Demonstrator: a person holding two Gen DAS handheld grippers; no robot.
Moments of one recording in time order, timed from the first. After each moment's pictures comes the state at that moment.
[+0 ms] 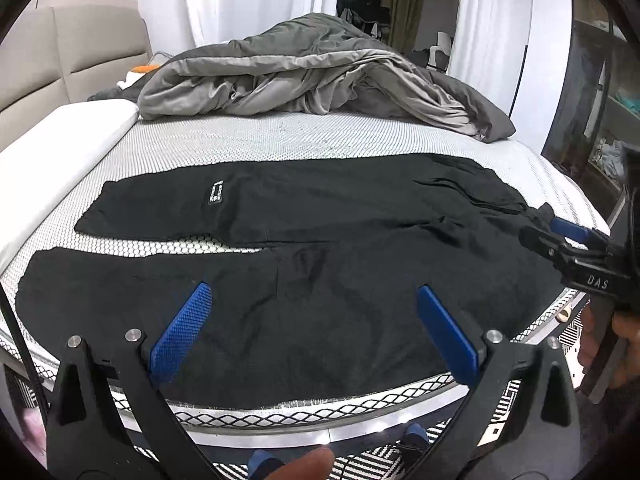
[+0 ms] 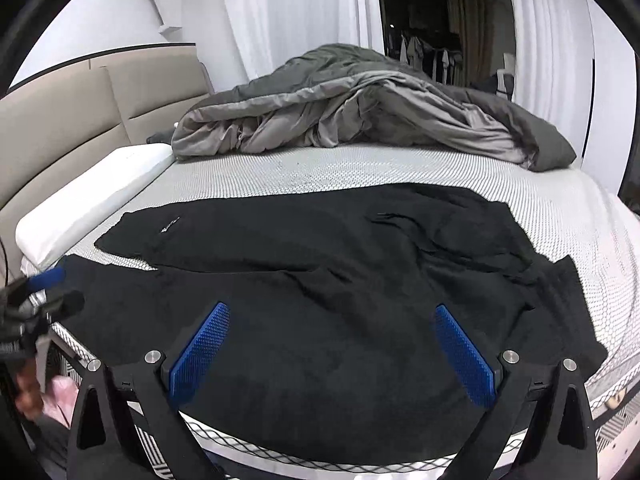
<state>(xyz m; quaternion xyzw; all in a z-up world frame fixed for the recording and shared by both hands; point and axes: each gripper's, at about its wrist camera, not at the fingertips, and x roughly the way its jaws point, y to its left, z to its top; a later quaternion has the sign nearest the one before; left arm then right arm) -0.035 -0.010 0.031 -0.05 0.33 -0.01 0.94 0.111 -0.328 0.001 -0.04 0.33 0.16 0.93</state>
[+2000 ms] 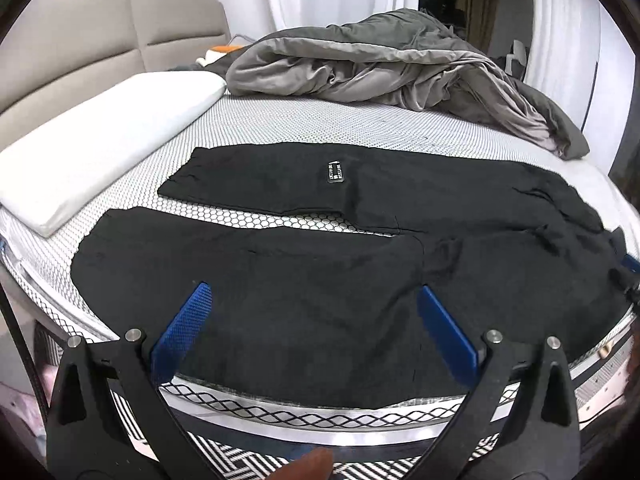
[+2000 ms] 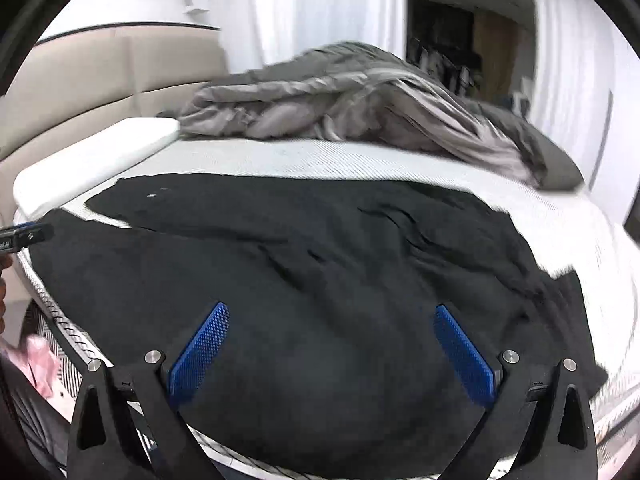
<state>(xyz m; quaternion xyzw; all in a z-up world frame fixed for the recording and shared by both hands) -0.040 0.076 0.001 -0.06 0.35 0.13 0.93 0.122 -0.364 -0.037 -0.09 0.32 0.17 0.93</state>
